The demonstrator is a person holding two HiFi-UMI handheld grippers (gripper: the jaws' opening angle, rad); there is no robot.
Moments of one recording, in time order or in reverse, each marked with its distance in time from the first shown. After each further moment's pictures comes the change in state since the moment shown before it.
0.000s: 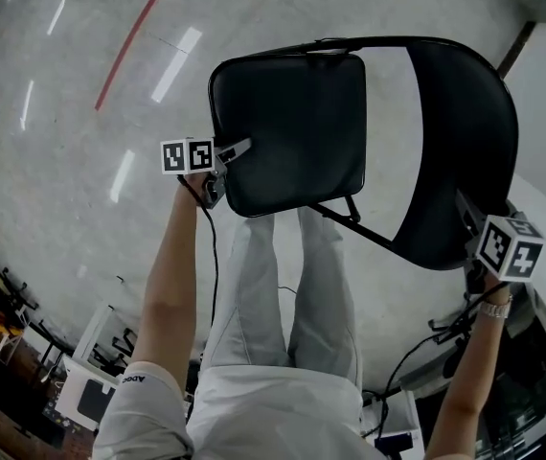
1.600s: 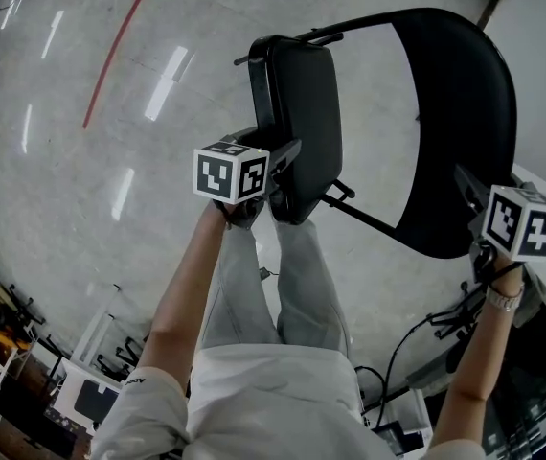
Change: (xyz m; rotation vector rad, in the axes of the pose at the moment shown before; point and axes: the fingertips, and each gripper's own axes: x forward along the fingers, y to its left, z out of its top) left arm 0.029 -0.339 -0.001 0.366 -0.040 -0.050; right arm -0.105 -0.118 0.006 0.024 -0.014 -0.033
